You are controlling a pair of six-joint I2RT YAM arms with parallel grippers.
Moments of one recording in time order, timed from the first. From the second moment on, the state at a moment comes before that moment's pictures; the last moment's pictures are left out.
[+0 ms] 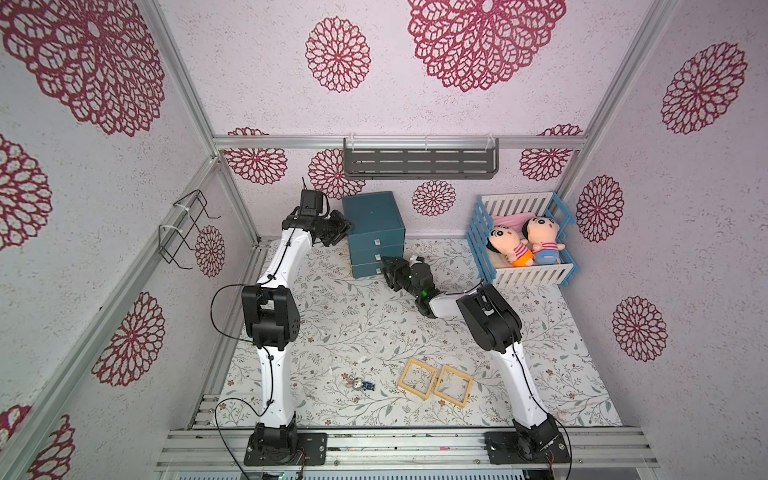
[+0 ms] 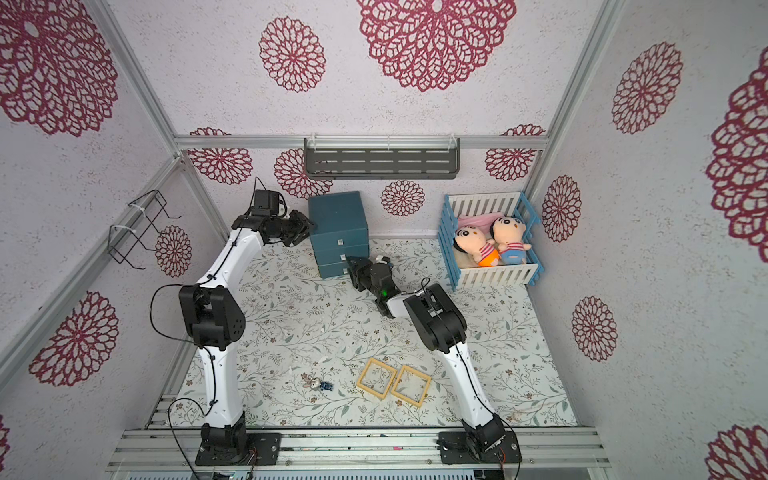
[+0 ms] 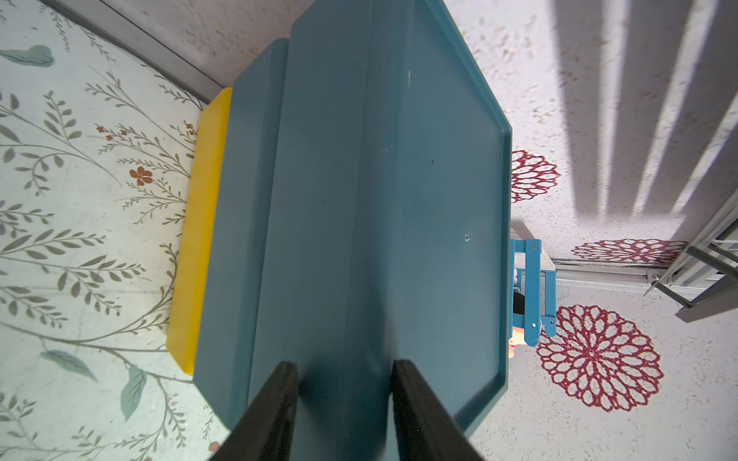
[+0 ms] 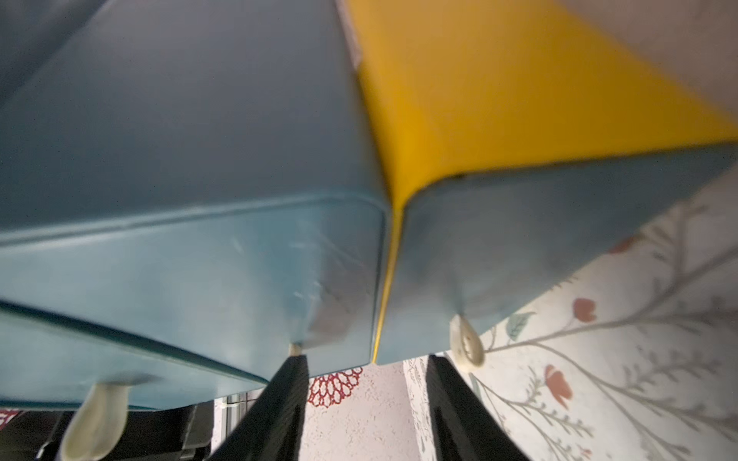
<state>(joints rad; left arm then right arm) -0.11 2.23 2.19 -0.69 0.41 -0.81 0.52 2.39 1.46 0.81 -0.17 1.61</state>
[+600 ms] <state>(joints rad) -0.11 2.23 2.19 -0.69 0.41 -0.81 0.52 2.30 1.31 0.87 -0.18 1.60</state>
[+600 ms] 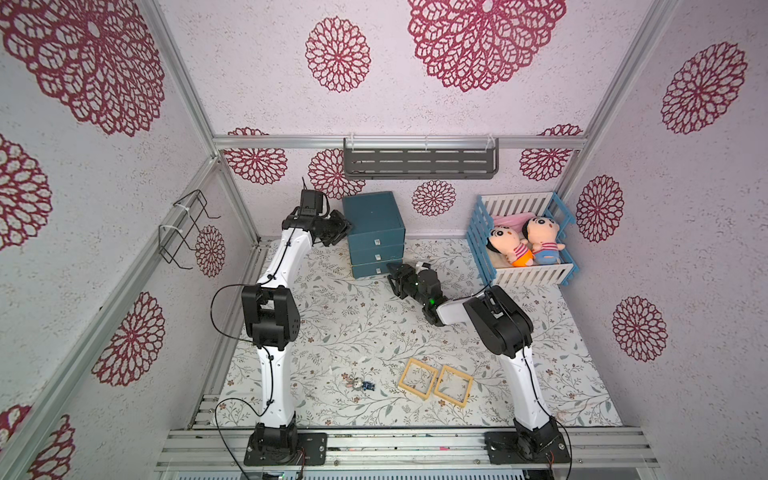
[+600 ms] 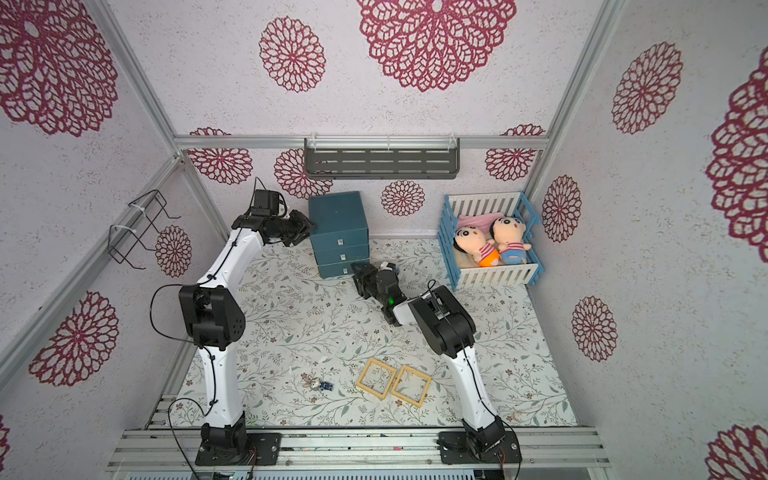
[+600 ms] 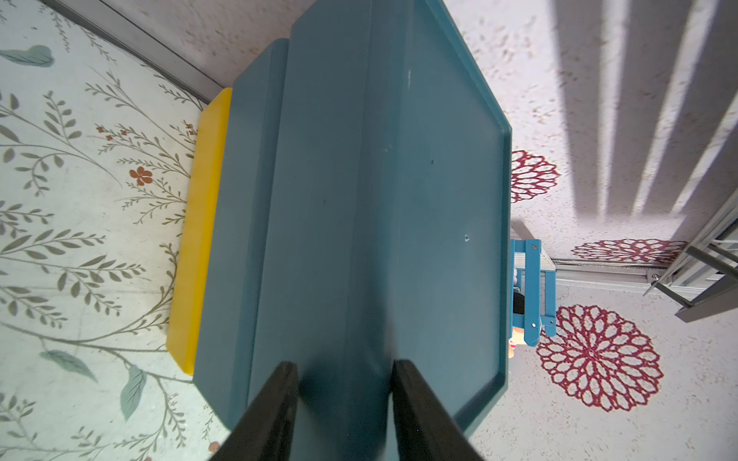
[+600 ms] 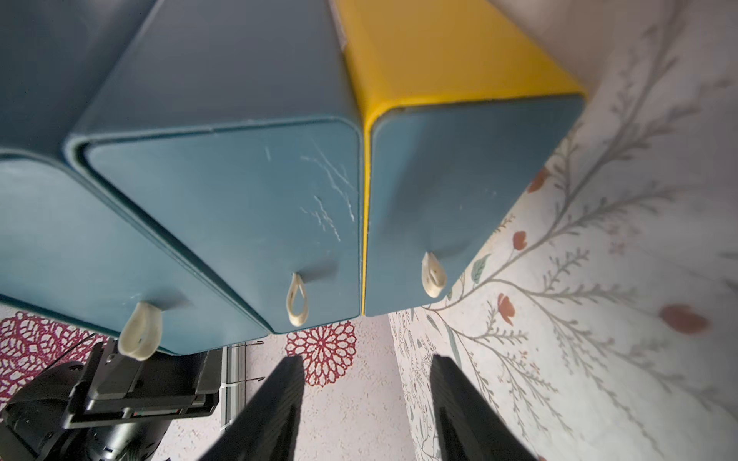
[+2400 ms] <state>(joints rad) -0.11 2.25 2.21 -0.69 0.42 -0.81 0.55 2.50 1.54 0.78 -0.18 1.61</state>
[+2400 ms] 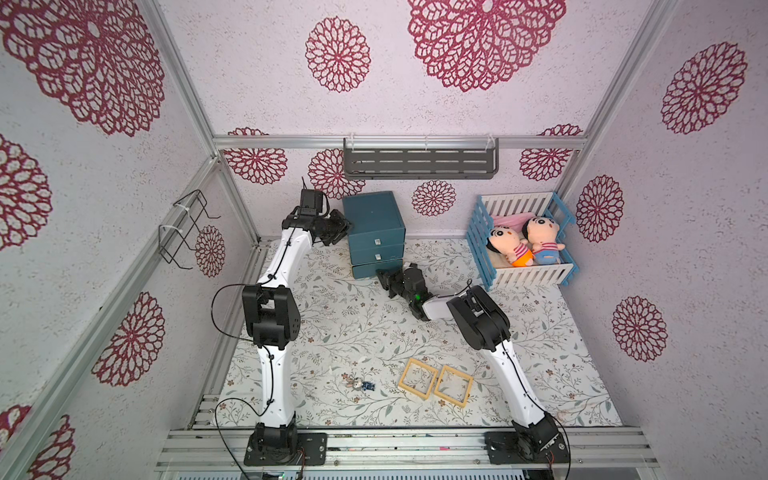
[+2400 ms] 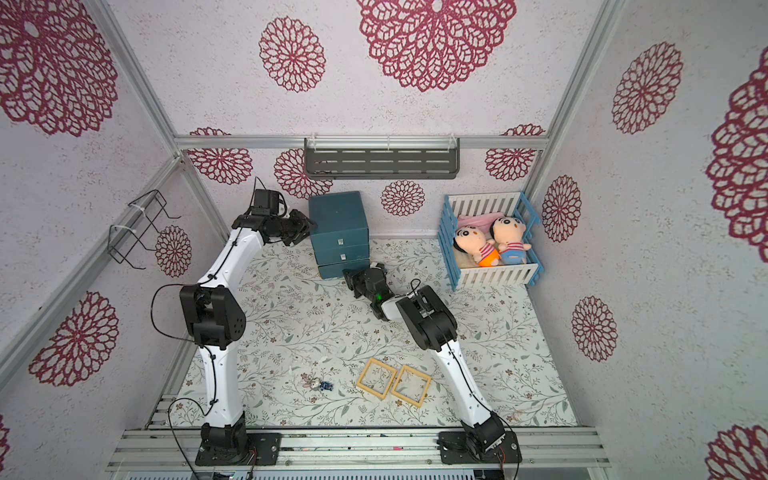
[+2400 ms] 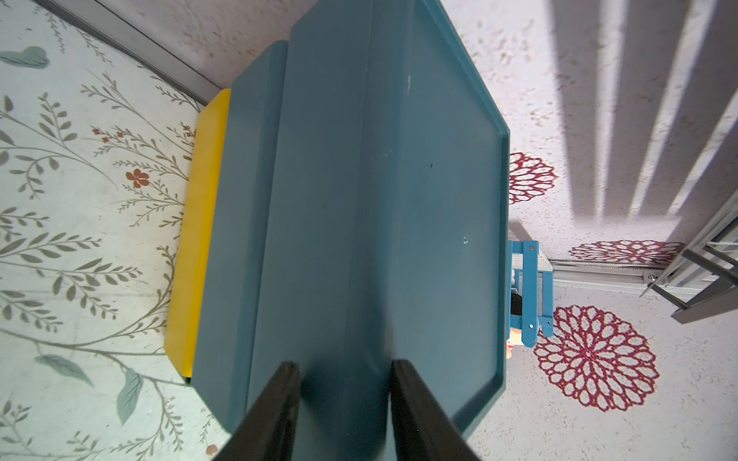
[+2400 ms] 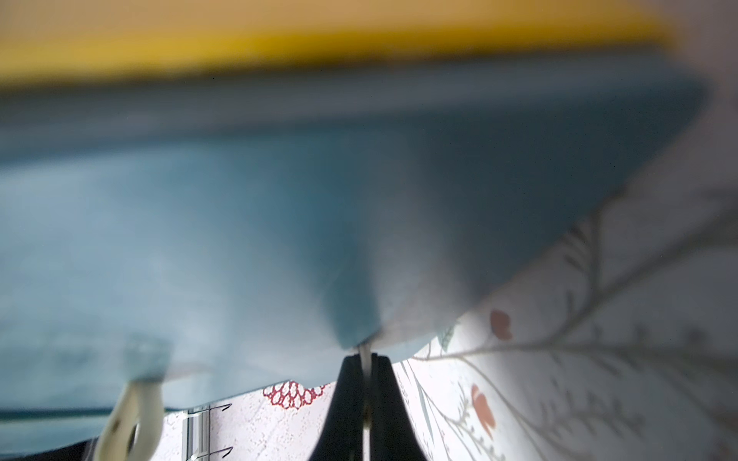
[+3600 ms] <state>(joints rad) -0.11 2.25 2.21 -0.69 0.42 -0.81 0.63 2.19 1.01 0.91 -0.17 1.62</state>
